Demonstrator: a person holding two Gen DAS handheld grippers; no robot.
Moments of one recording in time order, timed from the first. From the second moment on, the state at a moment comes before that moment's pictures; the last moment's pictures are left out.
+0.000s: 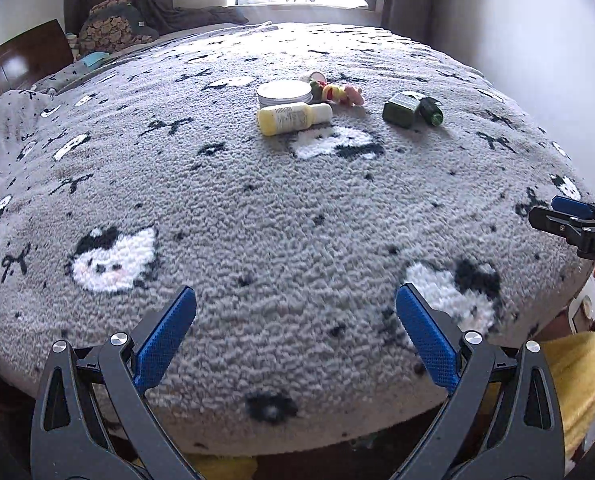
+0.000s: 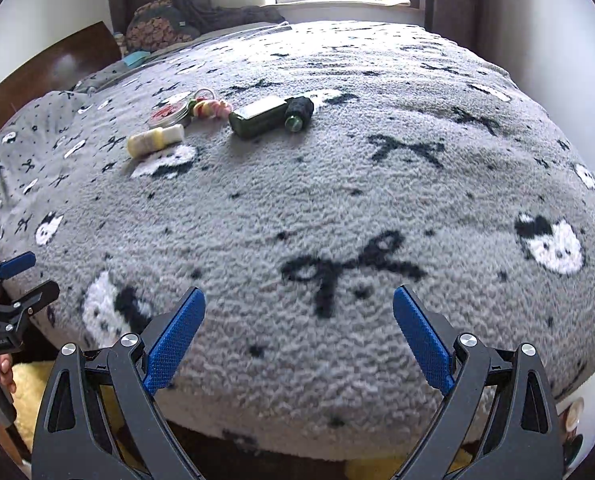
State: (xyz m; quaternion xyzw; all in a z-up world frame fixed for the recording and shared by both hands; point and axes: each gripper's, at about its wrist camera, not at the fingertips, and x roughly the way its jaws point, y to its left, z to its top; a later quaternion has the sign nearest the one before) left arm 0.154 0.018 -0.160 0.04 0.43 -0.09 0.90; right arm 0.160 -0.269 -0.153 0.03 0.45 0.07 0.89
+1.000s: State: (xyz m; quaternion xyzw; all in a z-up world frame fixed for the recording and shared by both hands) left arm 0.360 -0.032 -0.185 0.02 0.45 -0.09 0.89; right arm 0.349 -0.247 -0.180 0.02 0.46 0.06 0.89
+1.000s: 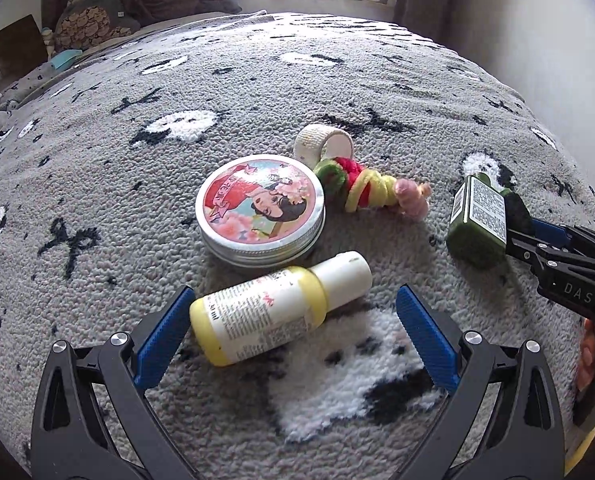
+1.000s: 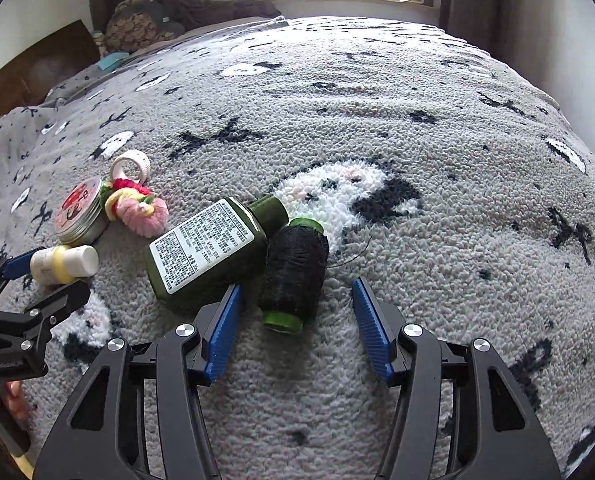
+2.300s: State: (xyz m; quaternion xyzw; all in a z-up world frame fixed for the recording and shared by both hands) left arm 0.154 -0.056 -0.090 0.05 0.36 -0.13 0.92; right arm 0.141 -0.251 -0.075 -0.02 0.36 0.08 0.93
